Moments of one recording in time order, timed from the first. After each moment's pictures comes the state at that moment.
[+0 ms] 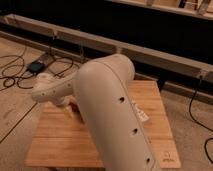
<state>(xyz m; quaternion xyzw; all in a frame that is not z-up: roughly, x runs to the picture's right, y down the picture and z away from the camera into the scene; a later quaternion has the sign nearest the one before) -0.190 0.103 0.848 0.12 0.22 0.97 0.06</state>
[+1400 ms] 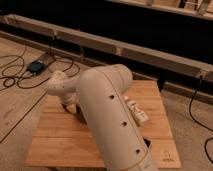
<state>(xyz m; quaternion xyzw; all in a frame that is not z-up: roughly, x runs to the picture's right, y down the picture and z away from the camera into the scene) -0.190 0.114 0.914 0.09 0.27 0.96 0.00</state>
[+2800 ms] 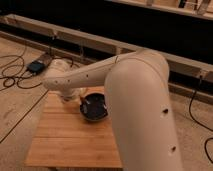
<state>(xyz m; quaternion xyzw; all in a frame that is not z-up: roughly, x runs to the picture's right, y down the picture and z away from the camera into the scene) -0.131 0.061 0.793 0.09 0.22 0.97 -0.02</state>
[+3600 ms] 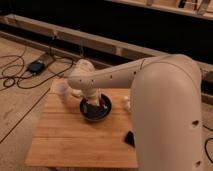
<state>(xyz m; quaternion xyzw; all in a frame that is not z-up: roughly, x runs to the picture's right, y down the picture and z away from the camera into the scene) -0.041 0.075 0.807 0.12 0.24 0.96 -0.08</state>
